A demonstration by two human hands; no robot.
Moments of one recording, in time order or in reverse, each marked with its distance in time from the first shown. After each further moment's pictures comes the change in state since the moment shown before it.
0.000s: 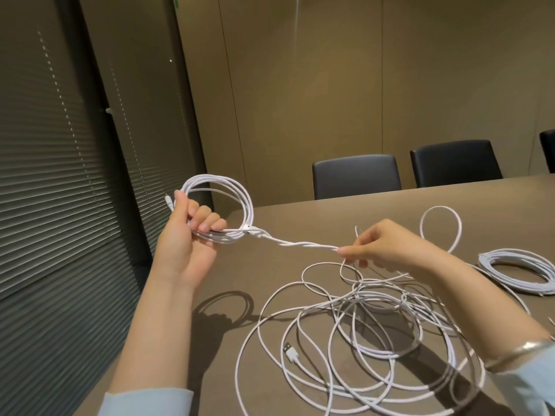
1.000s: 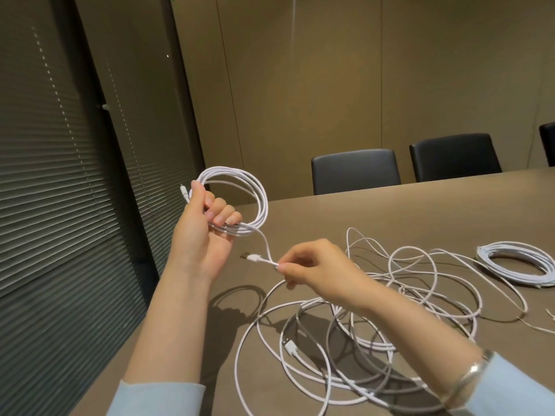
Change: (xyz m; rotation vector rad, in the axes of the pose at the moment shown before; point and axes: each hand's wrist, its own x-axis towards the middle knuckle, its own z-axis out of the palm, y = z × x) left_hand -0.006 -0.013 0.019 0.033 0.012 -0.016; right_hand -0.005 -0.018 0.083 0.173 -0.097 -0.332
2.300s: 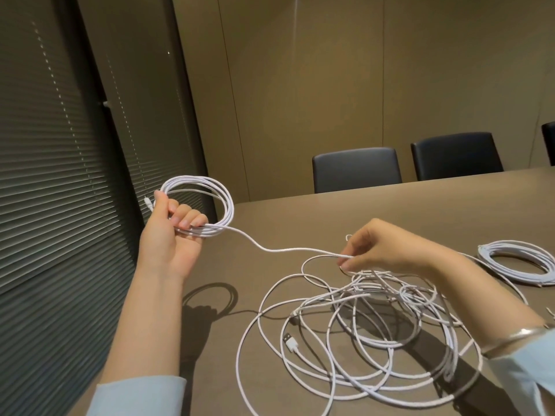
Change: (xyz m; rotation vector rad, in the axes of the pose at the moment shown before) left_hand 0.009 0.023 -0.039 -0.075 0.116 0.071; right_hand -0.004 0.025 -0.086 -0.262 -0.141 0.141
